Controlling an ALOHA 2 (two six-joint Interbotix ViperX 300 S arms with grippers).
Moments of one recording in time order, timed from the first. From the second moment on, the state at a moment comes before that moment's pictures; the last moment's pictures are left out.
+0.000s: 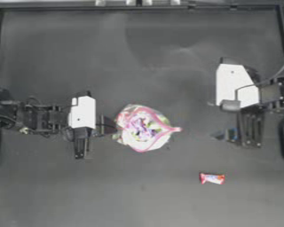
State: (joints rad) left arm 0.10 -0.04 0.90 0.02 -0.30 0.05; right arm -0.07 -0.48 0.66 -0.02 0.84 0.09
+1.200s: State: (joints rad) left arm 0.11 -0.04 0.90 0.02 -0.30 0.05; right arm 0.25 -0.37 0.67 -0.09 0.98 0.47
